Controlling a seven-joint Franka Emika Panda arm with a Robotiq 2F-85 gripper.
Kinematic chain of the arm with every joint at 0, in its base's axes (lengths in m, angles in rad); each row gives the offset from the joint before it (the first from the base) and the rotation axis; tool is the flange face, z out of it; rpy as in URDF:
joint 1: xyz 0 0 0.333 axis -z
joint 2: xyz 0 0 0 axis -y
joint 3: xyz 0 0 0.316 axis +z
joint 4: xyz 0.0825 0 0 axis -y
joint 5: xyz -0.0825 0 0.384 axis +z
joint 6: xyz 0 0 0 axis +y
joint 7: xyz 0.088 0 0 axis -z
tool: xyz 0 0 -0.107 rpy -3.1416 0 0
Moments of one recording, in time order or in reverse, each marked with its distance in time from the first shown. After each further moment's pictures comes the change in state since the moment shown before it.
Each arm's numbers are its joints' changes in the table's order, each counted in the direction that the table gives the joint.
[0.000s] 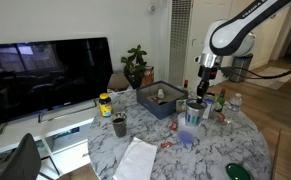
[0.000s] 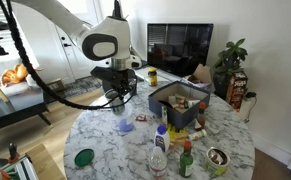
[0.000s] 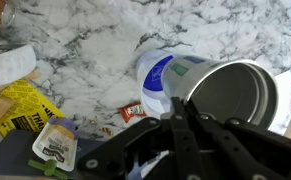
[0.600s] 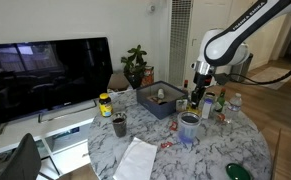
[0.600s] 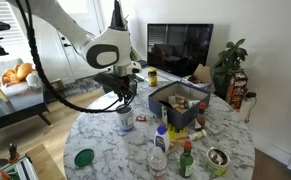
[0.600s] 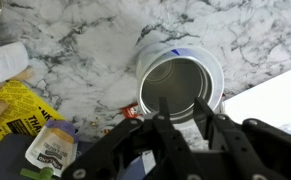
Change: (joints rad) arm -0.007 -0.094 0.027 0.015 -0.001 -0.105 0.059
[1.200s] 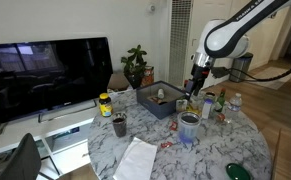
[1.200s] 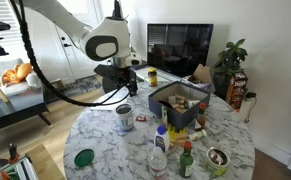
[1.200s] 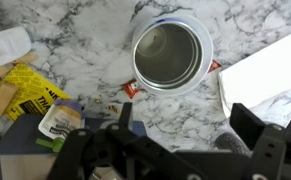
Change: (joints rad) arm 0.000 0.051 0.007 0.030 -0.012 -0.002 0.111
